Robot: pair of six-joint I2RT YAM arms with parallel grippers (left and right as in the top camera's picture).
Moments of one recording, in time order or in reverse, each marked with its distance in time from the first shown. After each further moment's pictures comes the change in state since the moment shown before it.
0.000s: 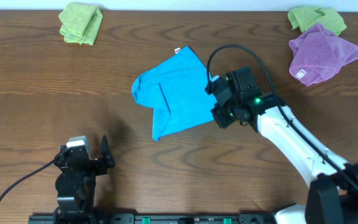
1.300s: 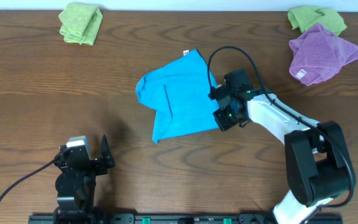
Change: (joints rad) left arm 0.000 0.000 0.000 0.000 0.000 0.000; right arm -0.053 0.241 0.016 -0.055 0.013 0.028
